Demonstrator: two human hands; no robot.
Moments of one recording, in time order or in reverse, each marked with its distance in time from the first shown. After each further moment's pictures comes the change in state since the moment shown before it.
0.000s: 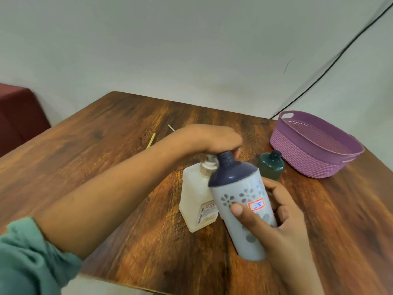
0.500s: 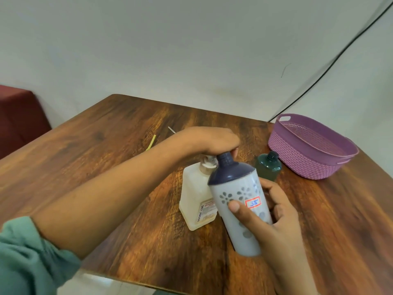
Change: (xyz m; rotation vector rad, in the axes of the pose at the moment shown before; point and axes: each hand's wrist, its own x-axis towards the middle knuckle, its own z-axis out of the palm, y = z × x) left_hand -0.009 0.005 0.001 -0.078 0.030 -0.039; right_hand -0.003 0.000 0.003 0.000 0.037 -0.003
